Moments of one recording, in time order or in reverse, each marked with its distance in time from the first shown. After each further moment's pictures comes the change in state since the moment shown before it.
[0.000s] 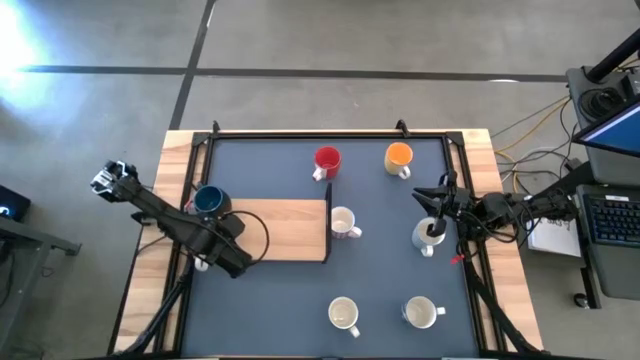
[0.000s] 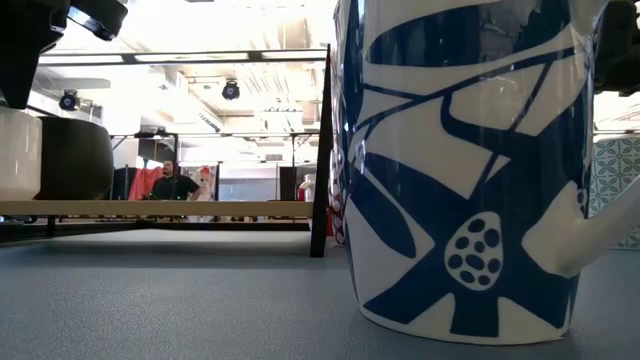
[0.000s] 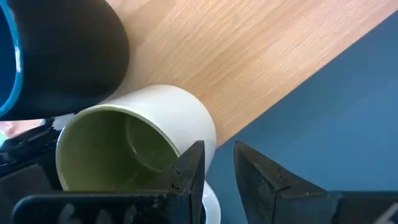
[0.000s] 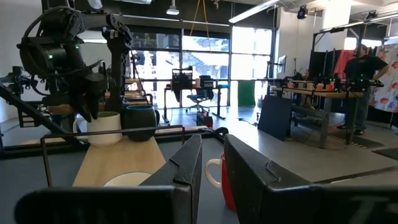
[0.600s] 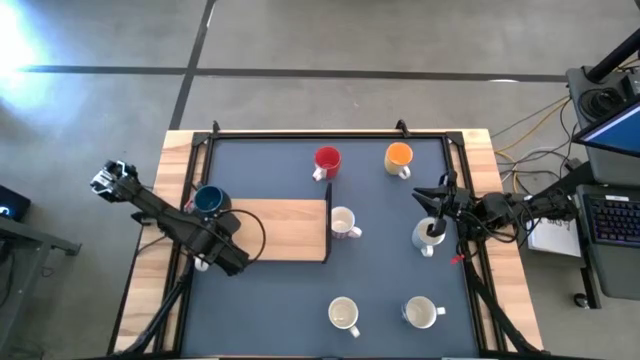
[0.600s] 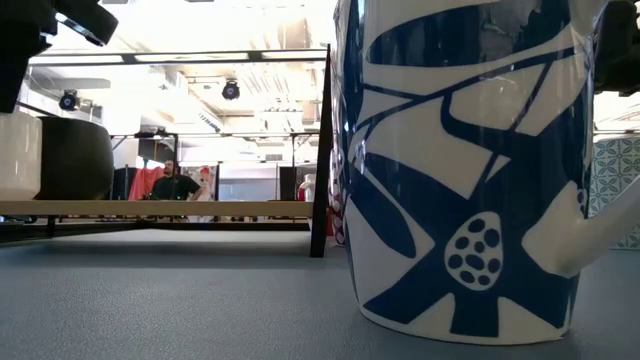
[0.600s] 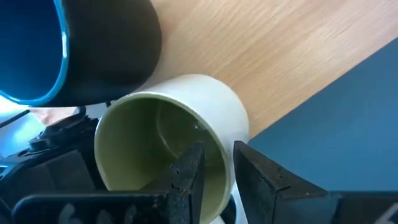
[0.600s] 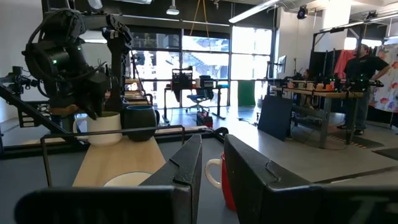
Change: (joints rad) left arm -0.001 -0.004 -0.023 -0.077 0.010 0.000; right arm 0.000 0.000 0.000 0.000 0.000 0.000
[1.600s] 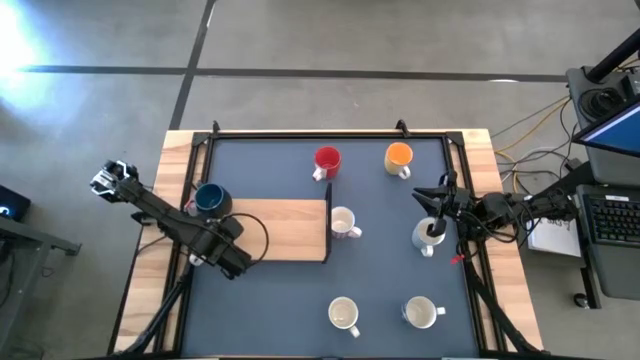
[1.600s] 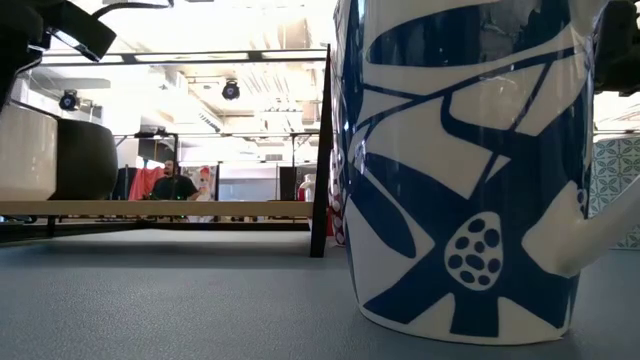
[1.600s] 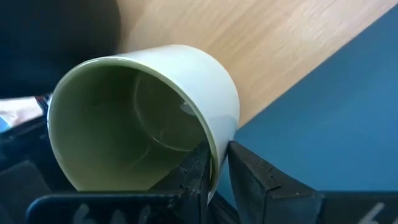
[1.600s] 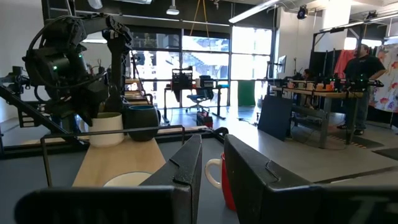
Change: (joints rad) left arm -0.002 -0.001 -0.057 0.104 0.082 0.049; right arm 0.000 0.000 0.000 0.000 0.000 0.000
